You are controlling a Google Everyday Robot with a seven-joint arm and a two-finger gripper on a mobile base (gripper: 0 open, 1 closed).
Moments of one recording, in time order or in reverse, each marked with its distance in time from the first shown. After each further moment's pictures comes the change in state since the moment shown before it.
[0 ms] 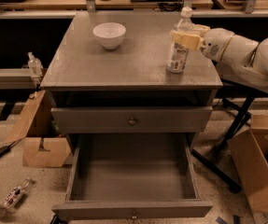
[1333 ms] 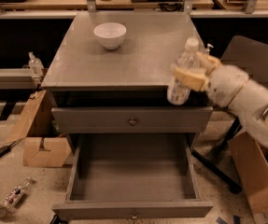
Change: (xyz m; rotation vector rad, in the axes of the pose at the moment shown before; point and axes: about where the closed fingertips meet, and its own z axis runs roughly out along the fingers) arm 0.014 0.117 -0.087 0.106 -0.086 -0.117
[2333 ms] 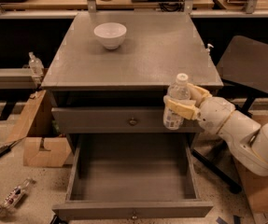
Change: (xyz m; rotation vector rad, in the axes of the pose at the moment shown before) arm 0.081 0.032 -0.023 0.004 0.063 0.013
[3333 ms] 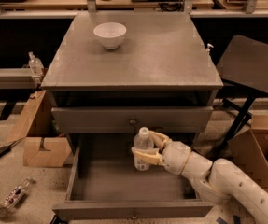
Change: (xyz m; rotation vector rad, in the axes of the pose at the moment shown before) arm 0.159 0.119 0.017 -0.224 0.030 0.058
